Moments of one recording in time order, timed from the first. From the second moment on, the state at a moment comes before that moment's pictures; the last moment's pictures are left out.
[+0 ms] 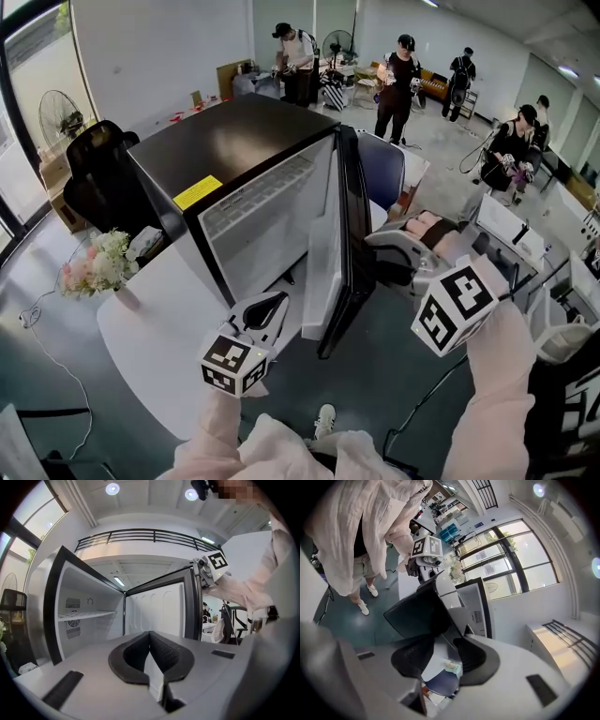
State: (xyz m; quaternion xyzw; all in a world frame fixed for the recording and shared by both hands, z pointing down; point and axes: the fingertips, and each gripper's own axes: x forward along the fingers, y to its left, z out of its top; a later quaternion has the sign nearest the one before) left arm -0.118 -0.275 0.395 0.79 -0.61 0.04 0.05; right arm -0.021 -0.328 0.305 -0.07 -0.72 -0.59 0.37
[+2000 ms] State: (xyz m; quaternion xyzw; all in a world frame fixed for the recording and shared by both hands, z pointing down) left arm 0.016 -0.389 0.403 0.82 -0.56 0.03 0.04; right arm 0.128 -0.458 0.307 -0.13 -0.66 -0.61 0.42
